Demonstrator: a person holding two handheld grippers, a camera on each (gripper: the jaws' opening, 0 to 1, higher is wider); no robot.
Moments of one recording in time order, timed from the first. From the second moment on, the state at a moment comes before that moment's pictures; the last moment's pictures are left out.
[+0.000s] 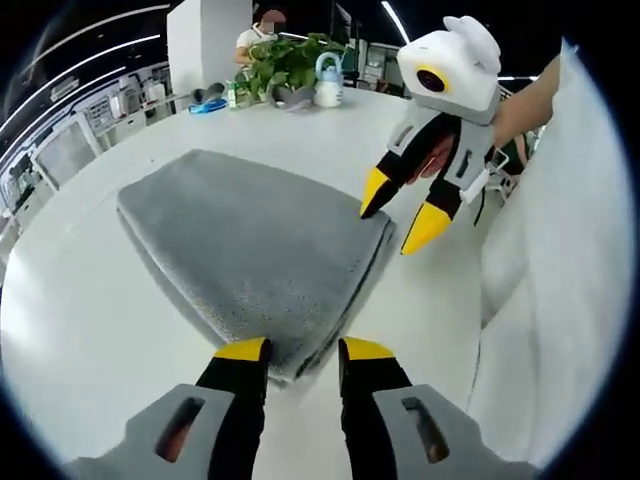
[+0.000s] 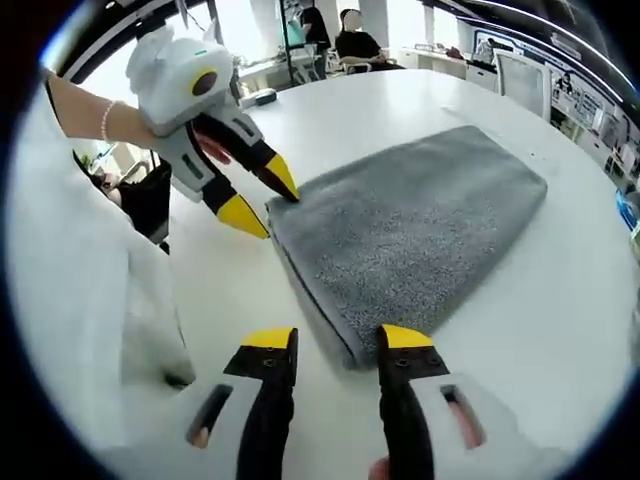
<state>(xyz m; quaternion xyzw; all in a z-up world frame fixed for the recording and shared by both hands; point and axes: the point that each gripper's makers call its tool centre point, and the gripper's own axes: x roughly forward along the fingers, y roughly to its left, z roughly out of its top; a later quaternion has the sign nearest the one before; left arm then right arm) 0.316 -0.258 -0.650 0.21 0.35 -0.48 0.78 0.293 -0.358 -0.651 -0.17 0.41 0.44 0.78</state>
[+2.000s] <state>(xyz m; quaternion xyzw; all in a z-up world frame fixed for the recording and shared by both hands) 0.327 -0.257 -0.625 0.24 0.34 -0.46 0.78 0.310 -0.364 -0.619 -0.18 0.43 0.43 0.77</state>
